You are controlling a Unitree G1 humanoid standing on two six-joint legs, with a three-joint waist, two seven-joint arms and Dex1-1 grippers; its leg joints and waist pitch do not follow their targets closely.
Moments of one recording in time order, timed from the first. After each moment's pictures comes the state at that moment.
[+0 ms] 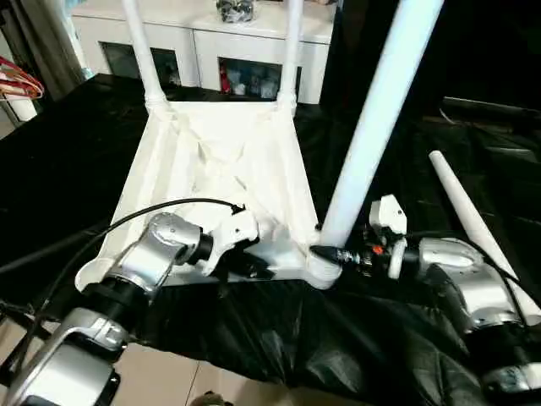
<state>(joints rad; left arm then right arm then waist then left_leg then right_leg) -0.62 0.35 -0.38 0.55 -0.02 0.26 -1.11 -0.43 -0.34 0.09 0.49 0.25 0.07 1.00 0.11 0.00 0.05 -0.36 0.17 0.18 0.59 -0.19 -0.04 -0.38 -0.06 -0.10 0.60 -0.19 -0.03</state>
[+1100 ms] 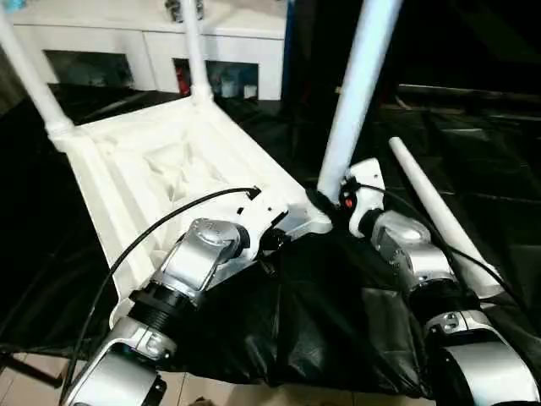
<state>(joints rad) -0.60 0.18 -0.33 0.39 0.03 0.56 -0.72 -0.66 -0.16 0.01 0.83 0.15 0.04 0.59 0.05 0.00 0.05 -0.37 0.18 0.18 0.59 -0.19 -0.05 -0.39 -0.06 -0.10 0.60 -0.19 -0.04</state>
